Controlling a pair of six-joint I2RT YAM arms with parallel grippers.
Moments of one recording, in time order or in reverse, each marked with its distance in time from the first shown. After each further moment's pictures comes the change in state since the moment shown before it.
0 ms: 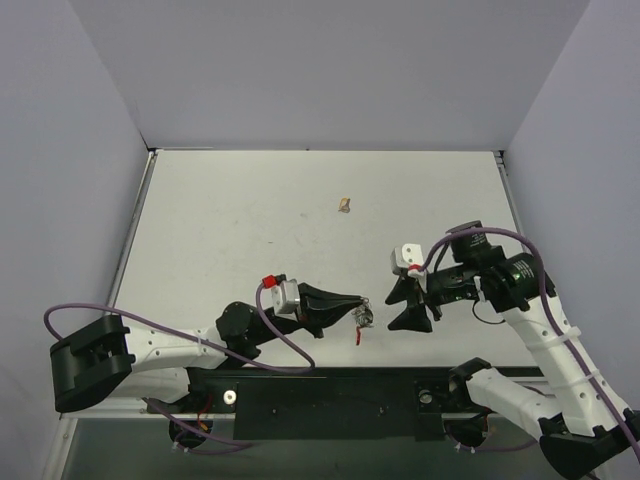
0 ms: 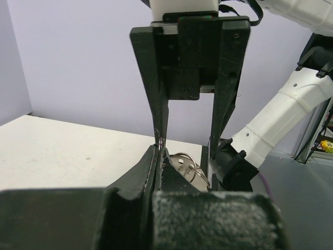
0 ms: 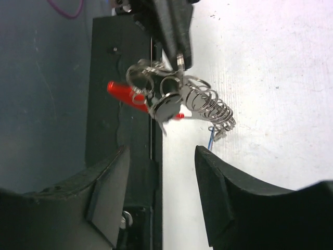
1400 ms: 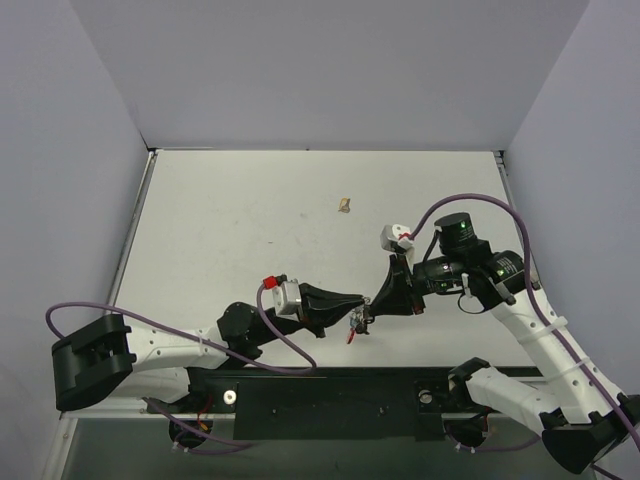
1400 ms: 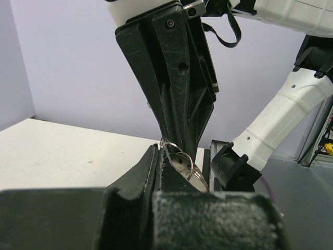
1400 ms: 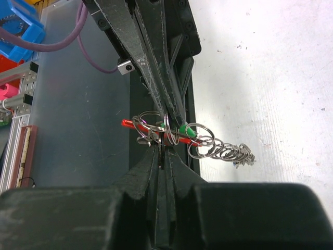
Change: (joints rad) left arm -0.013 -0.003 0.010 0.001 -0.007 0.018; right arm 0.049 0.028 -0.038 0.228 -0.120 0.352
